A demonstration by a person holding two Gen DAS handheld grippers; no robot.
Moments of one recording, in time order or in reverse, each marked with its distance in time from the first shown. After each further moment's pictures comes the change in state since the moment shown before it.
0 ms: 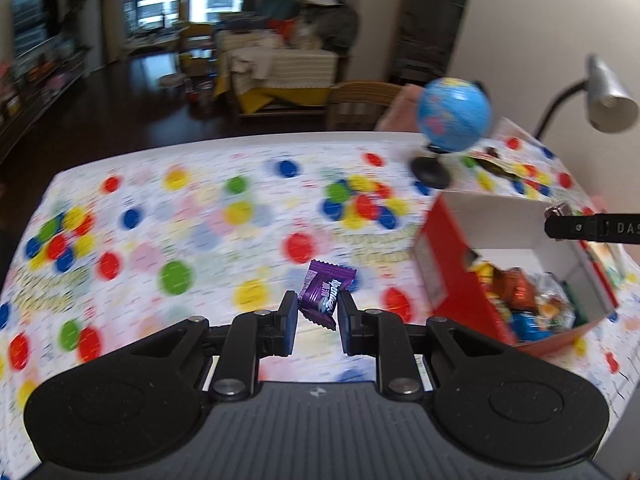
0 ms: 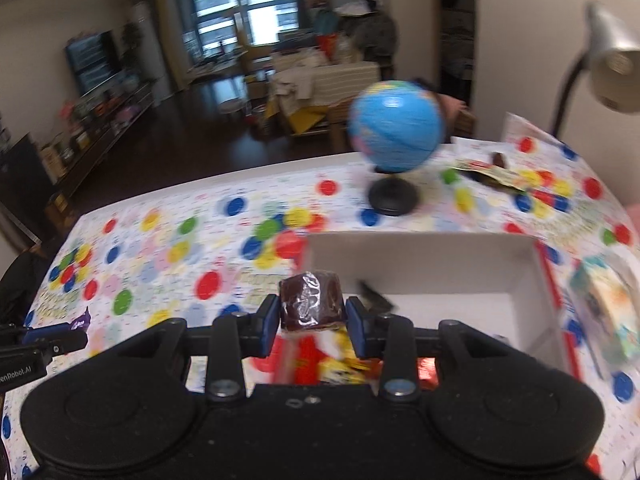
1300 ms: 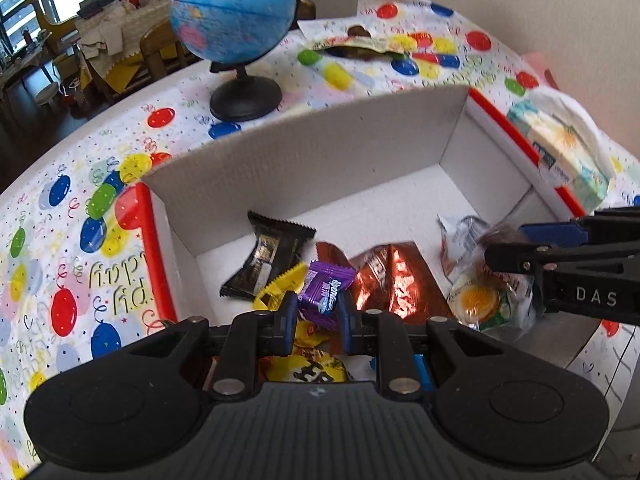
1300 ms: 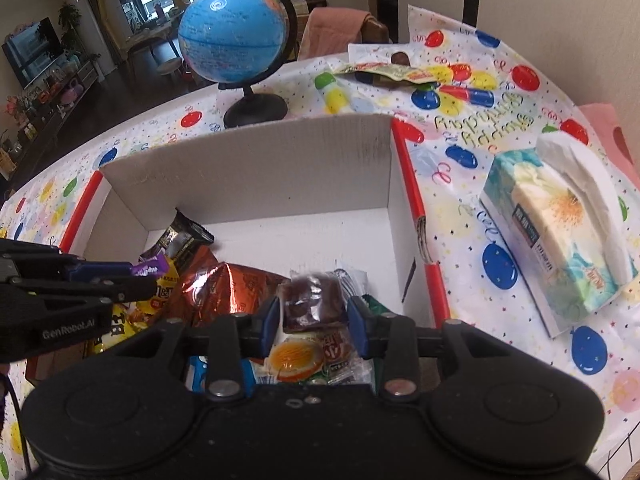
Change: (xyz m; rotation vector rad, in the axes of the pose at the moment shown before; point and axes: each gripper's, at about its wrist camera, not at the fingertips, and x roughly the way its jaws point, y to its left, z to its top) left arm 0.168 -0.214 0.025 0.342 0.268 -0.117; right arm 0.068 -0.161 -0.045 0.106 0.180 -0.065
